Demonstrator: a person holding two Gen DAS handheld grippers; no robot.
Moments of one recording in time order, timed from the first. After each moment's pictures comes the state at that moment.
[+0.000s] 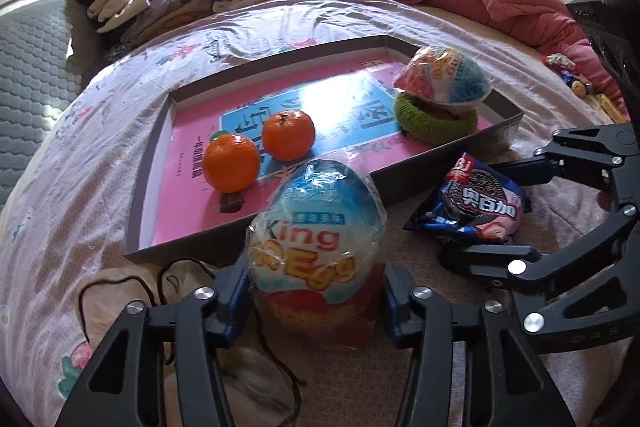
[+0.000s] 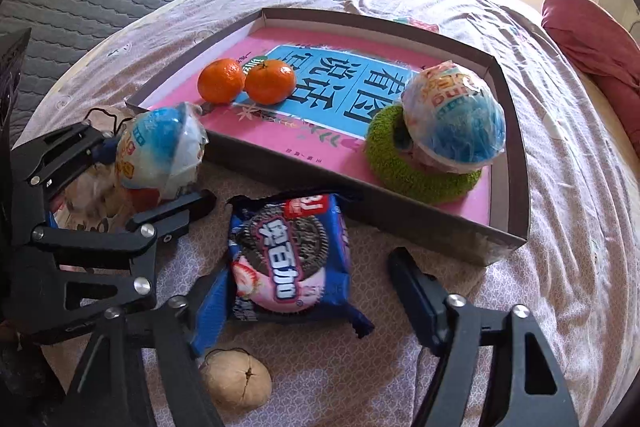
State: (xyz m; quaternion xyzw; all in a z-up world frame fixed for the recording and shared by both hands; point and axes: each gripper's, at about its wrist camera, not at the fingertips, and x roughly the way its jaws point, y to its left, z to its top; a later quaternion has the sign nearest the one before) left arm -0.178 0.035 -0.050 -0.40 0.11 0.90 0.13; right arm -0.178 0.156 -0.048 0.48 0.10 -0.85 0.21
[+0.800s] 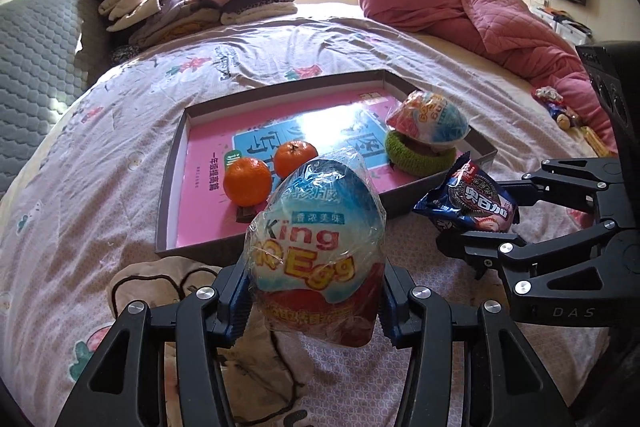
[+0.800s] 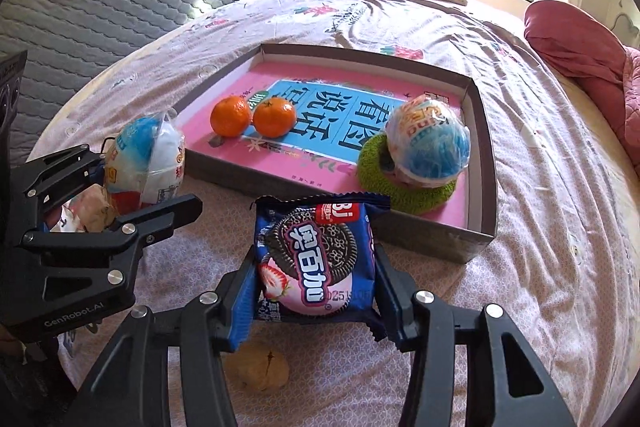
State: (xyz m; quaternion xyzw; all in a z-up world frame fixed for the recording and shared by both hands) left arm -0.158 0.020 -0.014 -0.38 0.07 0.91 0.14; right arm -0.162 0.165 -0.020 0.45 0.07 -0.87 0.19
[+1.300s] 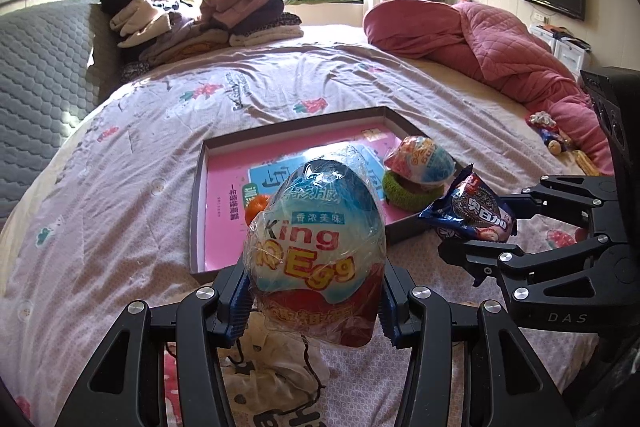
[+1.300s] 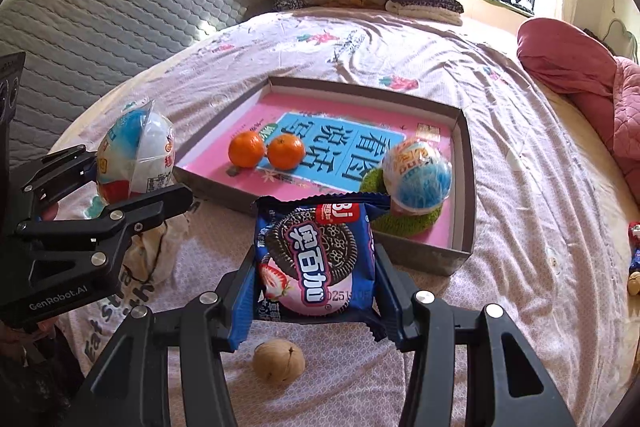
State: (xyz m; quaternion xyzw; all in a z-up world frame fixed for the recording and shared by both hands) left arm -0.142 0.012 0.028 -0.35 0.06 0.93 0.13; right arm -0.148 0.166 0.015 0.41 0.06 -0.89 0.20
